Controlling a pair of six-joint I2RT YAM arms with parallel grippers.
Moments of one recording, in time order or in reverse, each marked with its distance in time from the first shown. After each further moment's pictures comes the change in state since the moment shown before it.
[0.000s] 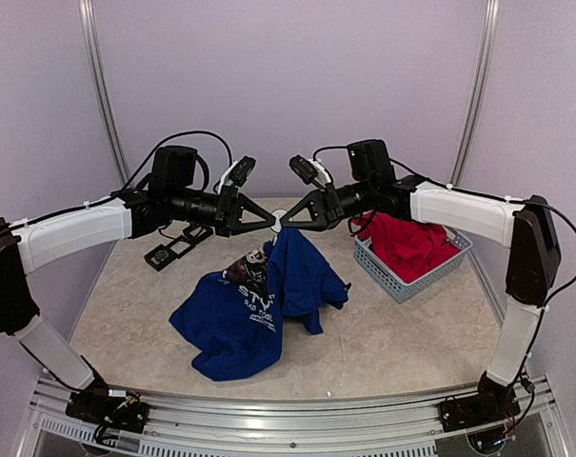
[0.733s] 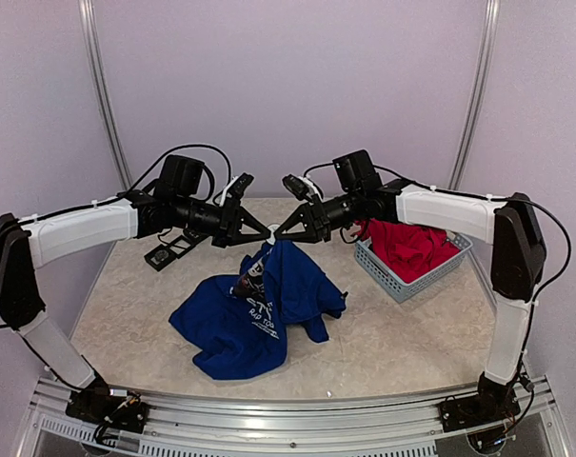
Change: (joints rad) left arm 0.014 0.038 0.000 -0.129 -0.087 0.029; right arm 0.001 0.095 0.053 -0.136 0.111 0.041
